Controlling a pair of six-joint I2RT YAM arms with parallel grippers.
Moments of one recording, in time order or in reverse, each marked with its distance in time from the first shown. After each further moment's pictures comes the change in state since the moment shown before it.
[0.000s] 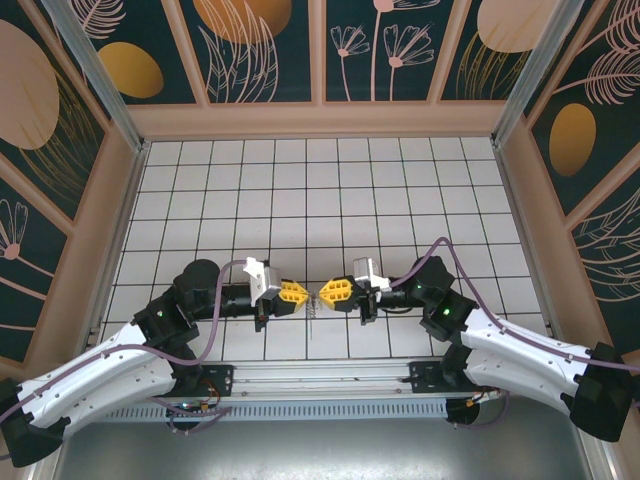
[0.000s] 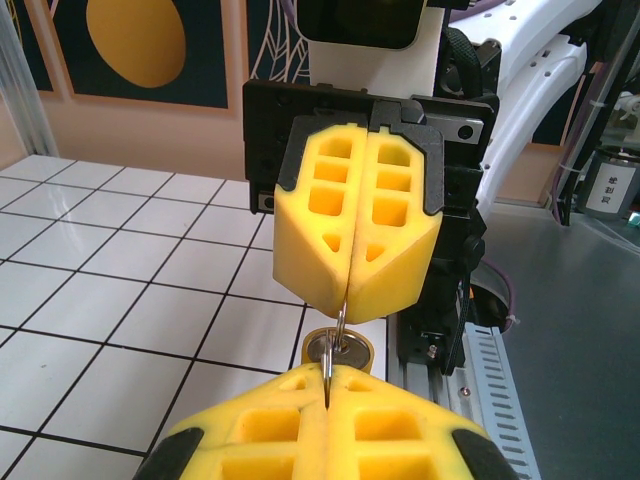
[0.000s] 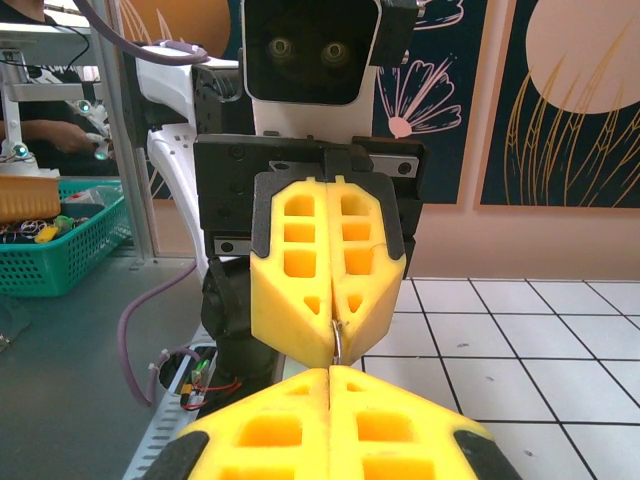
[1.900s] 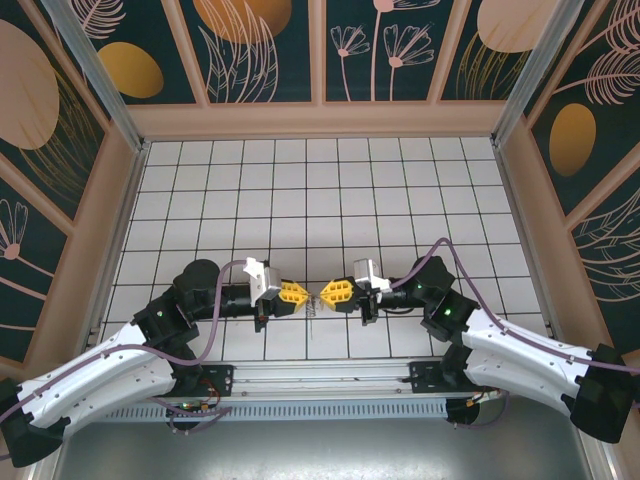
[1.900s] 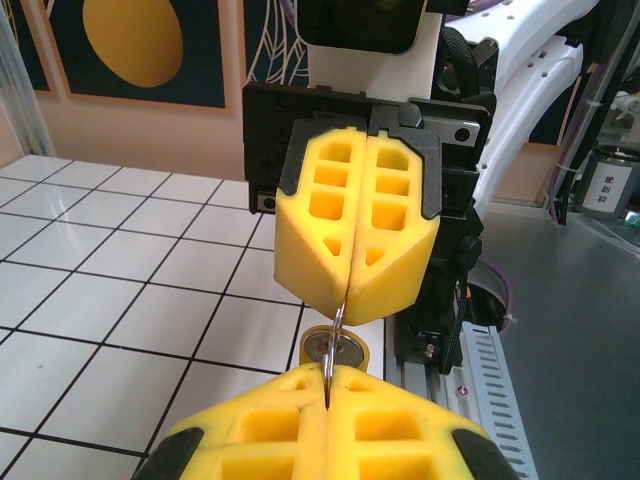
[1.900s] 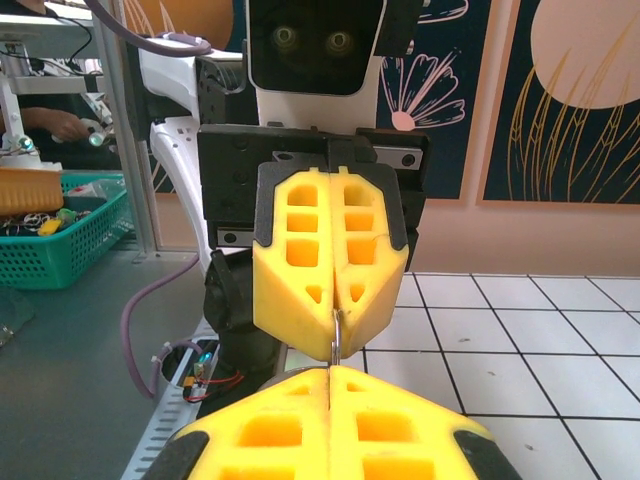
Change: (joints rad) left arm 0.000 0.000 0.000 -0.001 0.004 0.000; right arm 0.000 -0.008 0.000 -0.021 -0.012 -0.010
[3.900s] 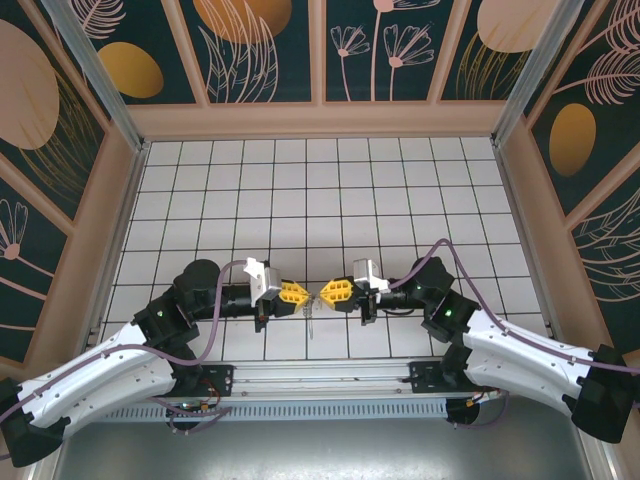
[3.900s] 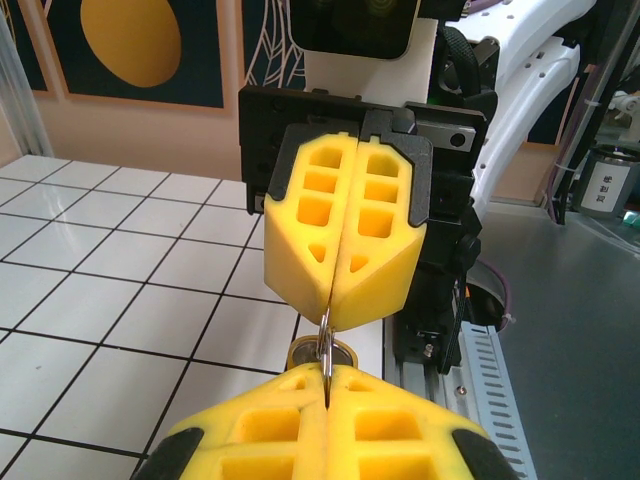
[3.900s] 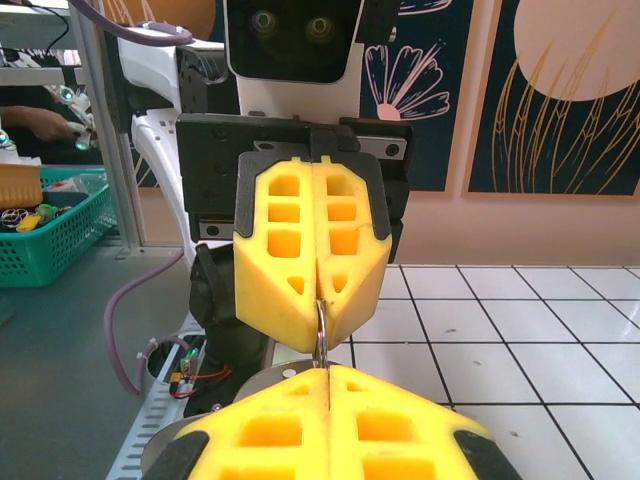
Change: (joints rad) left arm 0.000 0.001 0.000 0.000 0.003 0.000; right arm 0.009 -0.012 0.000 -0.033 0.046 -0.019
